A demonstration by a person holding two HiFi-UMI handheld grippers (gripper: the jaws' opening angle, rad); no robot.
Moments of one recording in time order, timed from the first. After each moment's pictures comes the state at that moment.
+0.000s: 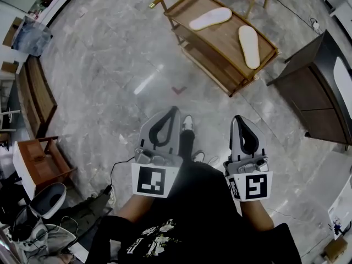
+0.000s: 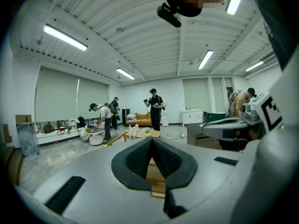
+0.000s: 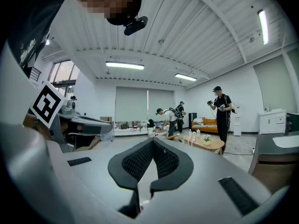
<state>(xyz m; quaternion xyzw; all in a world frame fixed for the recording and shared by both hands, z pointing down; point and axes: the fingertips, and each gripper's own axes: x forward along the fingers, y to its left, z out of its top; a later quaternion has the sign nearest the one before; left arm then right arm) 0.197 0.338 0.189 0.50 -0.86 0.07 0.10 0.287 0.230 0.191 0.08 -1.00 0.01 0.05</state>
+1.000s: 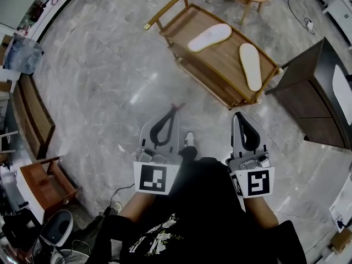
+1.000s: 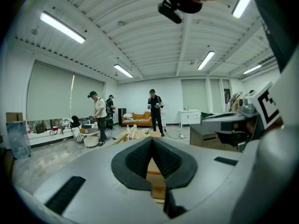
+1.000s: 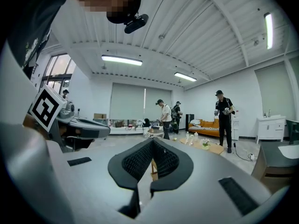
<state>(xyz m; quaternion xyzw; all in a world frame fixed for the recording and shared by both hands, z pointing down) 0.067 0.288 0.196 0.53 -0.84 0.06 0.09 0.161 0.181 0.182 0.11 -0.99 -0.02 0.06</state>
